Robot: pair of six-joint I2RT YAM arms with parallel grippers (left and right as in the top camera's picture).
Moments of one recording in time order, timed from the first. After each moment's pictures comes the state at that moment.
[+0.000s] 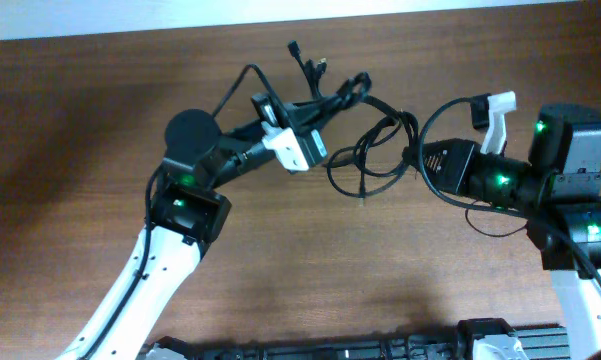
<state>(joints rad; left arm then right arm) -0.42 1.30 1.01 0.39 0.71 0.64 -0.03 1.02 1.19 -0.89 -0.77 0.52</state>
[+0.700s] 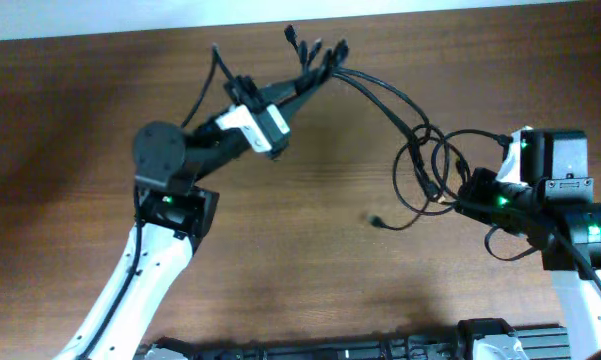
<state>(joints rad) -0.36 1.30 1.00 0.70 0.75 0.28 -0.02 1.03 1.19 -1.23 -0.15 0.45</state>
